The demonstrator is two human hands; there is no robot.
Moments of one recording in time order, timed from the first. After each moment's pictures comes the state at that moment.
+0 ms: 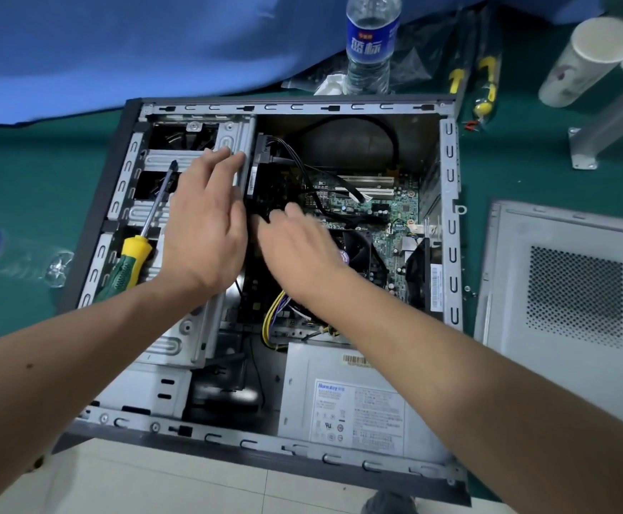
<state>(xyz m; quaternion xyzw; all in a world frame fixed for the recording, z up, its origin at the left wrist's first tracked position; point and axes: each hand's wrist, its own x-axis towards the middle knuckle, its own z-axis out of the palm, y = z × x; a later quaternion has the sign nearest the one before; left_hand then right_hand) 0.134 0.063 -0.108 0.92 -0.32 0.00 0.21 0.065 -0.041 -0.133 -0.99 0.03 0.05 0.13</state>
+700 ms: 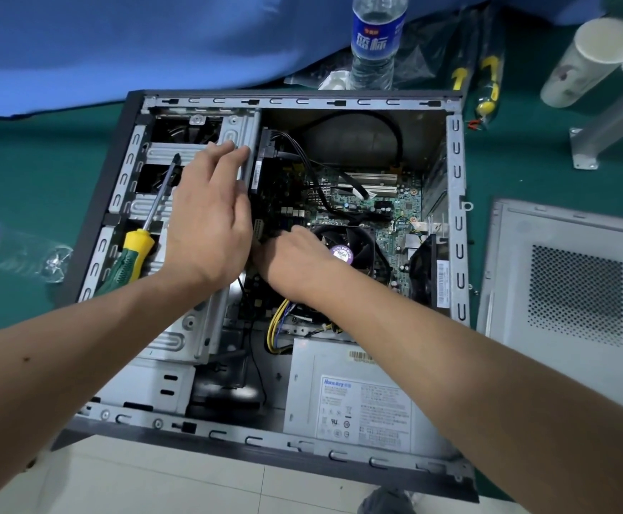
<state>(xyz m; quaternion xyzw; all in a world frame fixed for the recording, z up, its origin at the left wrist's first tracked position) 0.132 0.063 -0.109 0.92 -0.32 0.00 0.22 0.068 -0.038 -0.146 -0.98 -0.10 0.13 0.09</state>
